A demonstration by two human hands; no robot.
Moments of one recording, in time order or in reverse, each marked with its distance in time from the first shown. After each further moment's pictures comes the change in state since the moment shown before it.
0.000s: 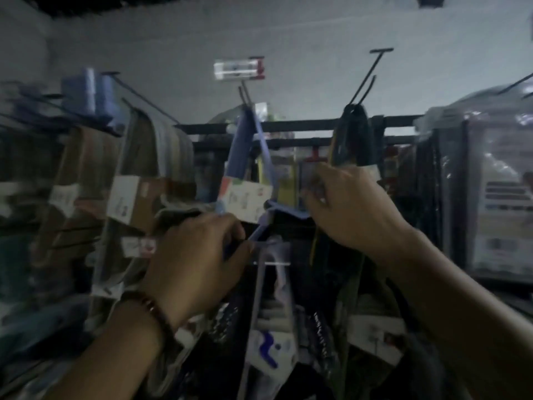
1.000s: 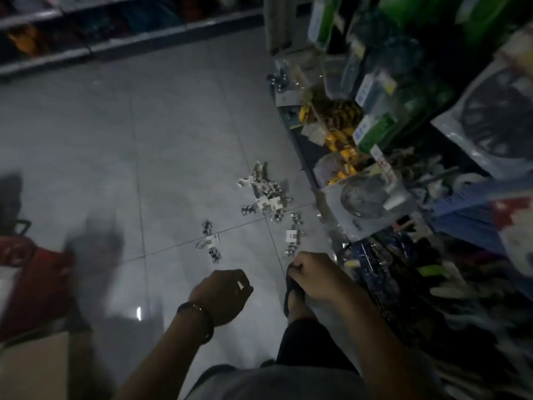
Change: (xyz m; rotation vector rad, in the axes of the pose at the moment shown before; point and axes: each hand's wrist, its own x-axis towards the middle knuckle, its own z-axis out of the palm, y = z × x) left_hand -0.800 -0.345 -0.140 -0.052 -0.954 -1.843; right_hand -0.474 -0.758 0.459 0.749 -1.881 -0.408
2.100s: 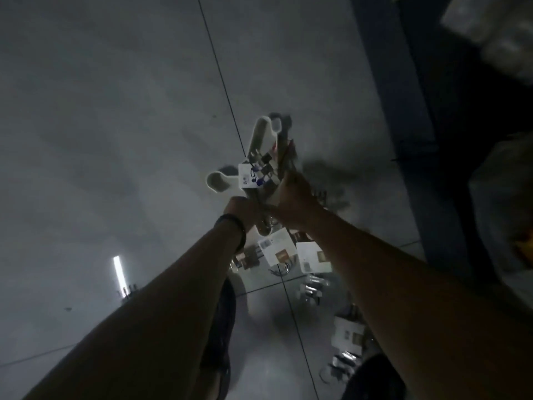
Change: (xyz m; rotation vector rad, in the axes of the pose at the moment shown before) left_hand 1.009 -0.164 0.095 -0.884 -0.115 -0.568; right_hand 0.999 0.133 0.131 0.114 0.066 -0.037
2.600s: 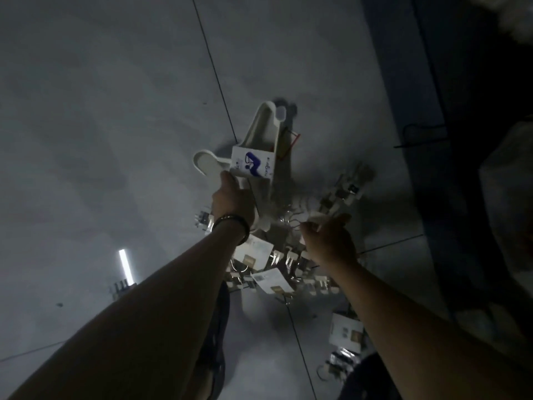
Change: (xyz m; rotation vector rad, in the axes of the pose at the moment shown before) left_hand 0.026 -0.012 0.028 0.146 0.392 0.339; right_hand -0.075 0.088 0.032 0.032 0.143 0.632
